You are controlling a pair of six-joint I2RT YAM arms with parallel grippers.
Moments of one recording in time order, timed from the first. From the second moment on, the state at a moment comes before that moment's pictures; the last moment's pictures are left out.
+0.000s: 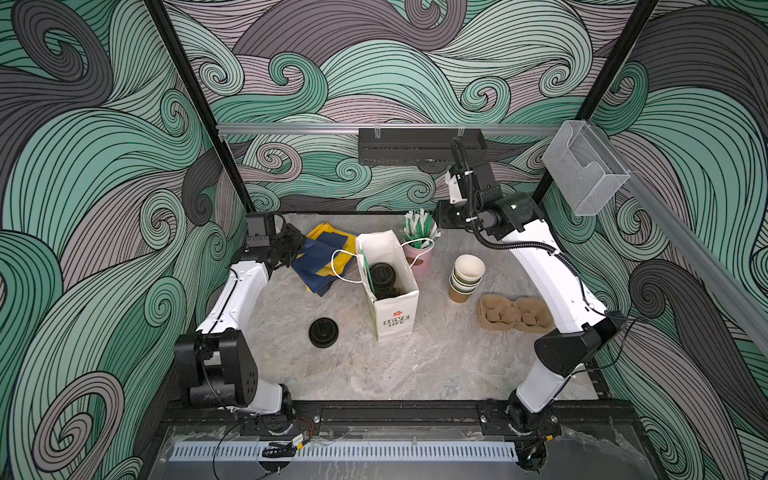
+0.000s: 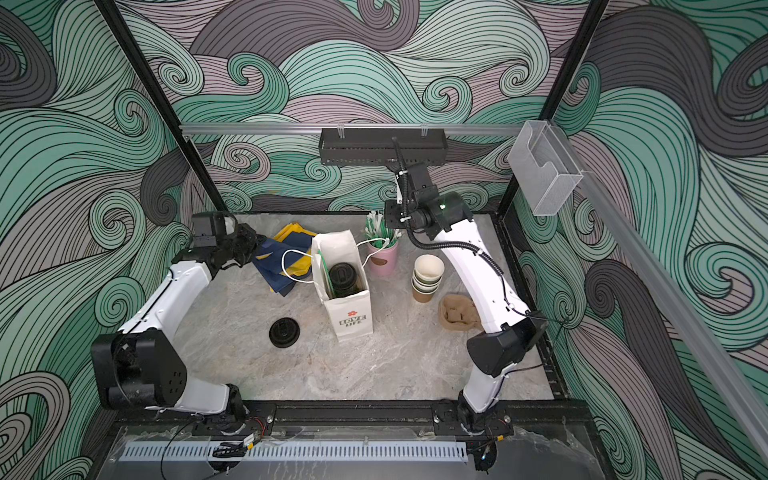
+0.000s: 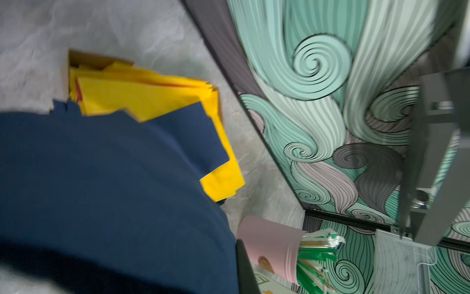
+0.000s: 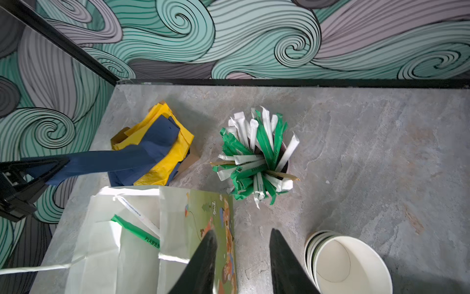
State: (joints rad) left arm 0.09 1.44 1.22 -0.38 0.33 -0.91; right arm 0.49 1.74 2.12 -1.10 0.03 0.31
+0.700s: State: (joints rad) left arm 0.02 1.20 1.54 -0.53 0.48 -0.59; right arm 0.77 2.14 2.67 -0.98 -0.39 -0.16
